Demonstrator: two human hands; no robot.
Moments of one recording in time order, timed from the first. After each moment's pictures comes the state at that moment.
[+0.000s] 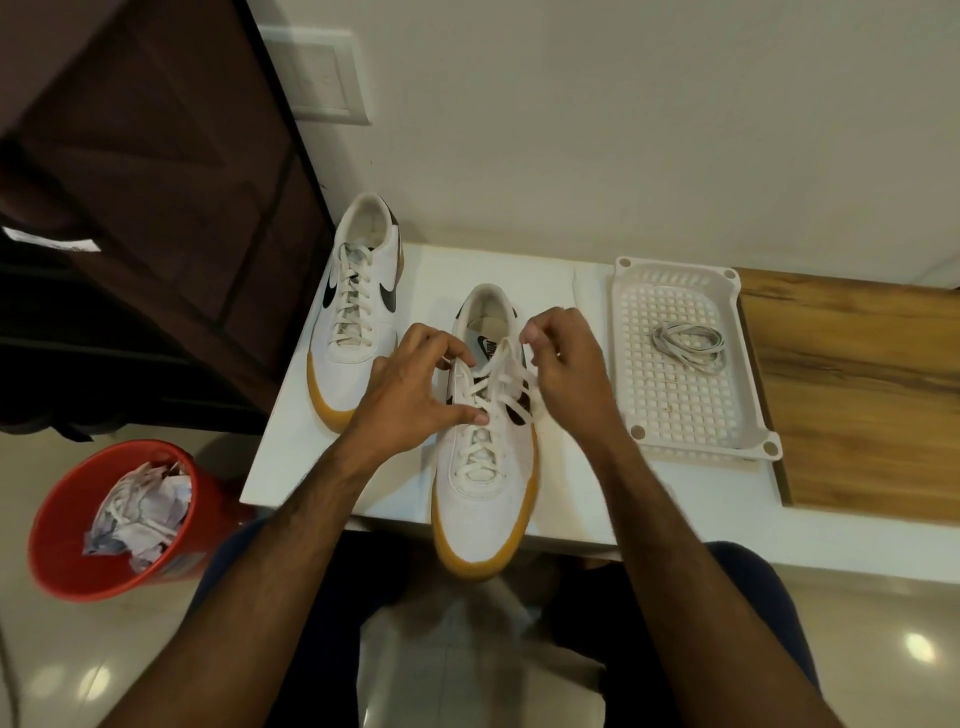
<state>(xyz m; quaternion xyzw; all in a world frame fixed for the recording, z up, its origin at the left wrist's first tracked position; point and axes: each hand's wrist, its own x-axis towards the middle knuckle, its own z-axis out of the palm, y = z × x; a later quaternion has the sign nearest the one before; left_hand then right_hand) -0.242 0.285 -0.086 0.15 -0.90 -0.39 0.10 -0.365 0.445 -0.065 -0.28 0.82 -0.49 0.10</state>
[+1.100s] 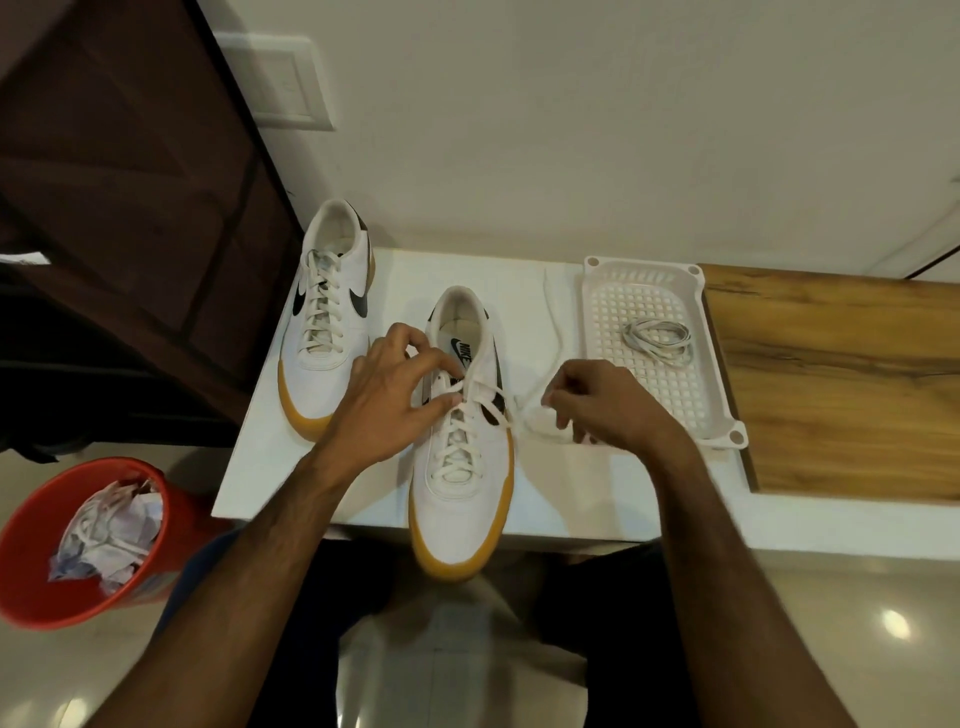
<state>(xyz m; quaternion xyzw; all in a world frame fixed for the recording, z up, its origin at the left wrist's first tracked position) -0.243 0.292 -0.085 0.11 -0.94 -0.29 0.12 -0.388 0.516 -0.046 -0.24 0.86 -0.34 0.31</state>
